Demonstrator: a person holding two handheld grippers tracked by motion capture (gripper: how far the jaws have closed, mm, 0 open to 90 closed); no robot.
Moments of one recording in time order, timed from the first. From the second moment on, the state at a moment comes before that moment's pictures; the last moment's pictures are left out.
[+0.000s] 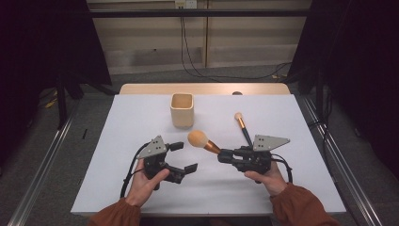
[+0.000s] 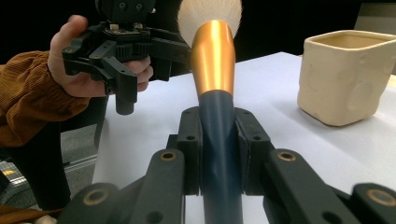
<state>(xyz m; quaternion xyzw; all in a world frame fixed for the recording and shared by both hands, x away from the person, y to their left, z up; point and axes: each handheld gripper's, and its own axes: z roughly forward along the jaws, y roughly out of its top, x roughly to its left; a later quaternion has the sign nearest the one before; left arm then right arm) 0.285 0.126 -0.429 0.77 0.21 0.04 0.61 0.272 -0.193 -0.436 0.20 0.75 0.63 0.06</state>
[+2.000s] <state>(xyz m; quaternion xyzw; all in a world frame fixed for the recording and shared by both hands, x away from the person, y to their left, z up) 0.291 0.094 -0.418 0.71 0.18 -0.05 0.68 0.269 -0.182 -0.438 0.17 0.74 0.65 0.05</state>
